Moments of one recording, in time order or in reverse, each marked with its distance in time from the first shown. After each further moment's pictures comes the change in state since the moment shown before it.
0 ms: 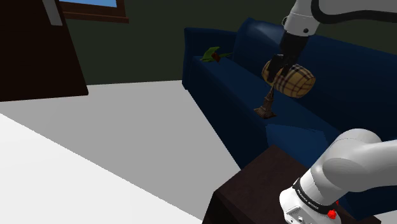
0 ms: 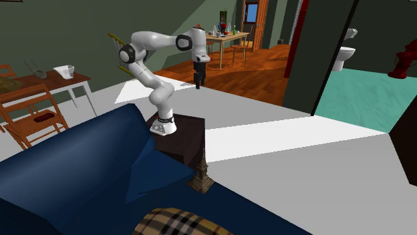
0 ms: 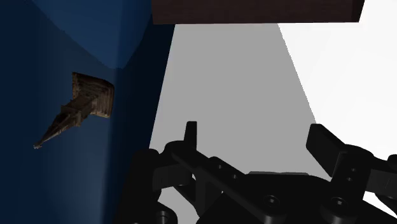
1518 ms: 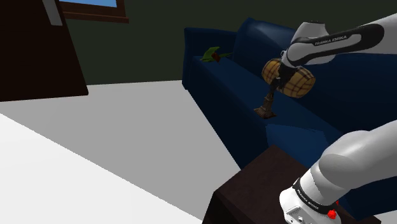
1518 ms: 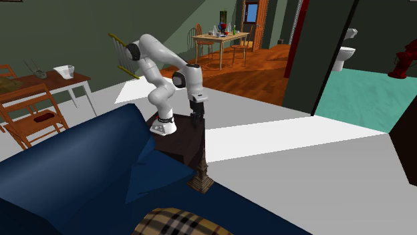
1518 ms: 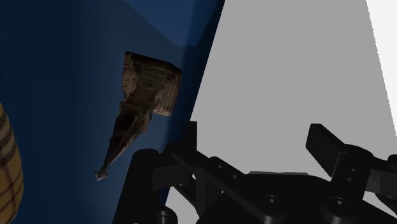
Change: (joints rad) arm -0.111 0.365 -0.421 -0.103 -0.181 0.598 -0.356
